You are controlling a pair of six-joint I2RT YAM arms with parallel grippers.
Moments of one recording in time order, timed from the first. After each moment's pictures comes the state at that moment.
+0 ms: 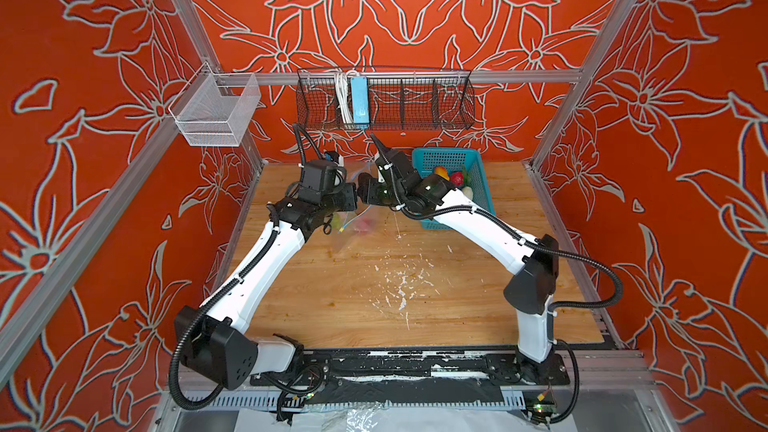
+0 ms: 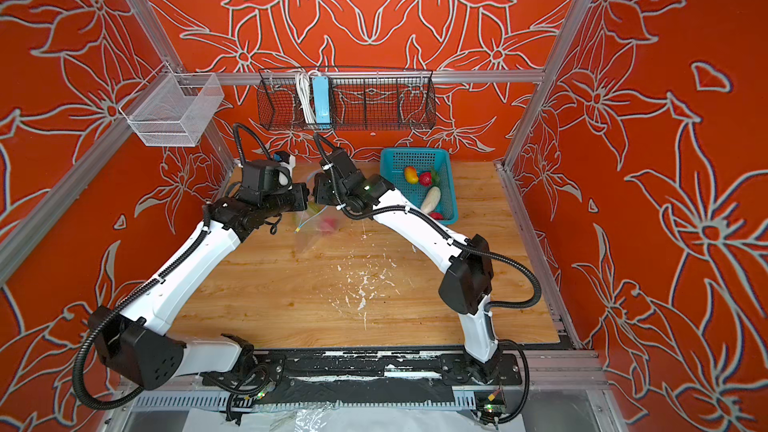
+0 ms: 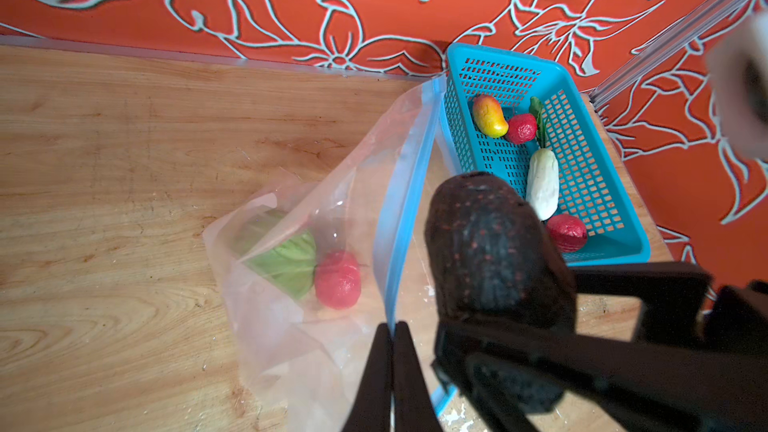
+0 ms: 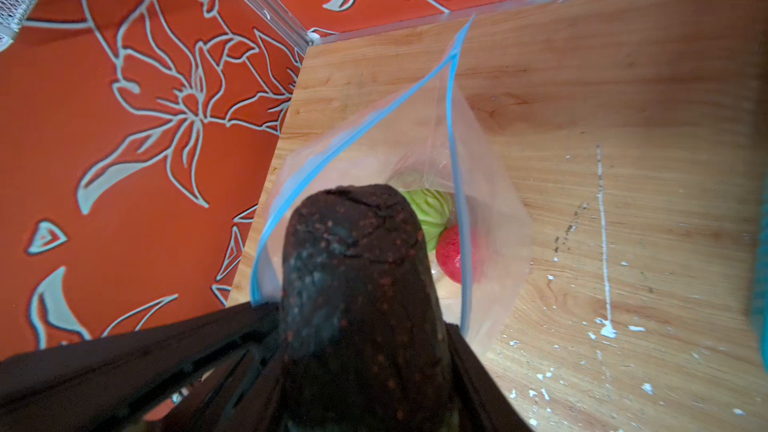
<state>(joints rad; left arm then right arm) -0.30 1.34 1.33 -0.59 0.03 -0.35 0.82 1.96 2.02 -0.68 0.05 0.73</state>
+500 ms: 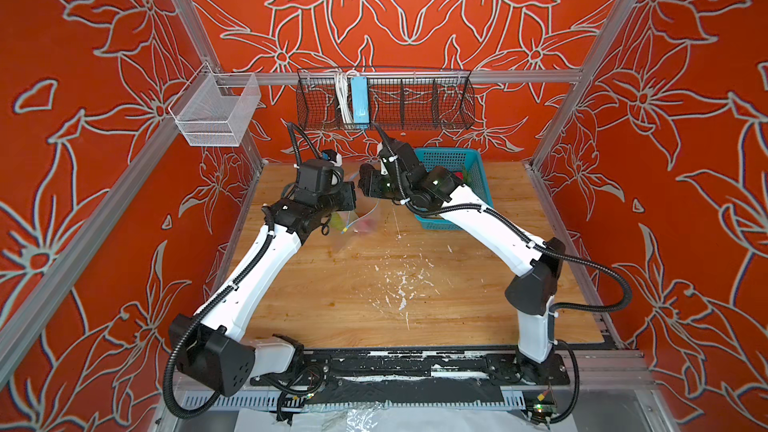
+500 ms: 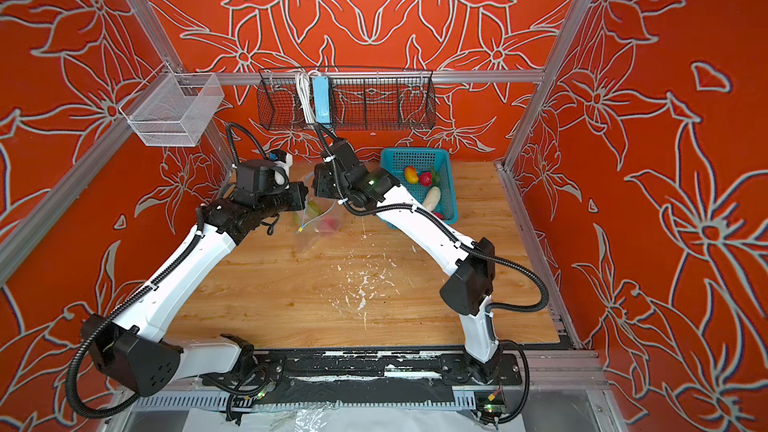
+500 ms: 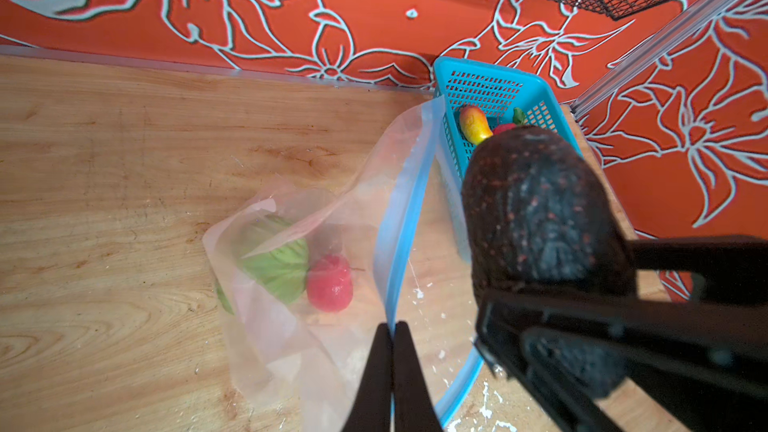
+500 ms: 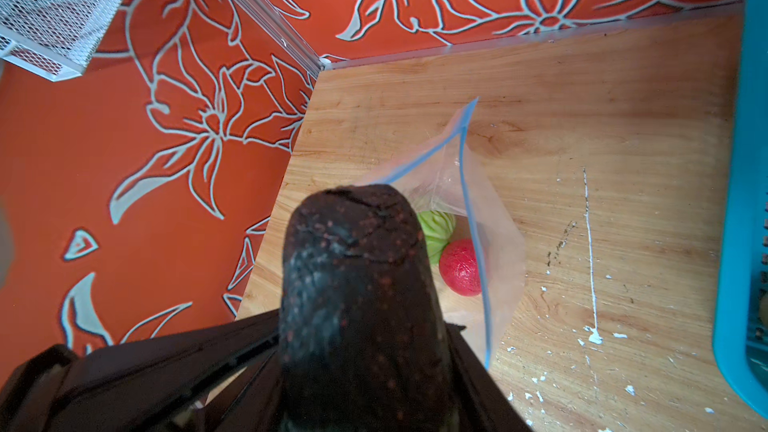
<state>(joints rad) -0.30 1.31 1.33 -0.58 0.05 -0.36 0.83 1.98 2.15 -0.77 0.06 0.72</state>
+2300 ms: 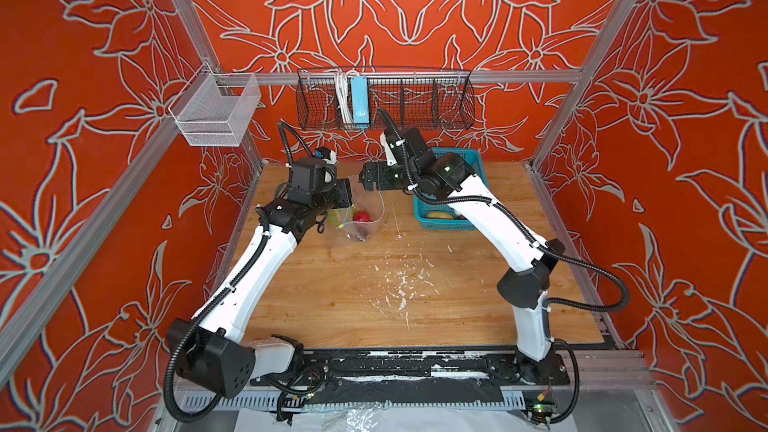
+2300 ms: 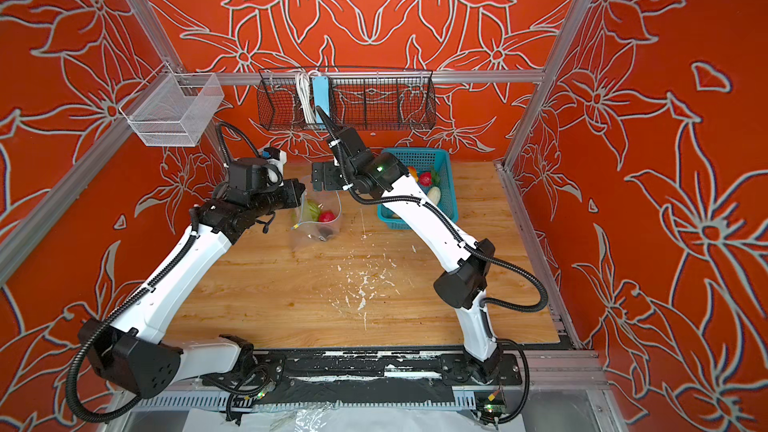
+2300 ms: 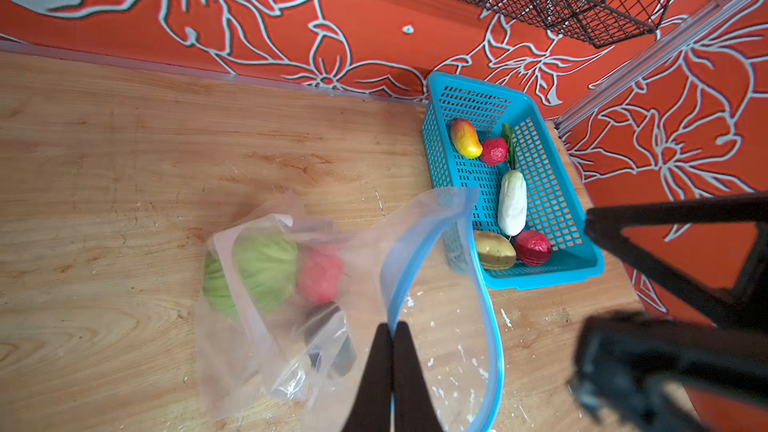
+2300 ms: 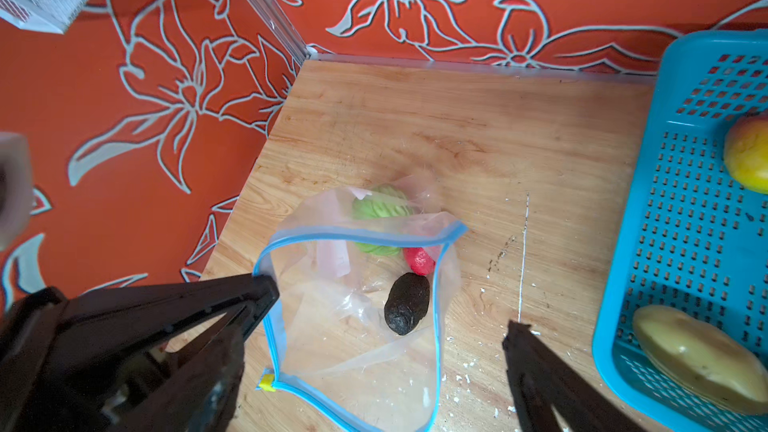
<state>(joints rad) -0.25 1.30 1.33 -0.57 0.11 -0.38 0.77 2.01 2.37 -0.99 0.06 0.53</state>
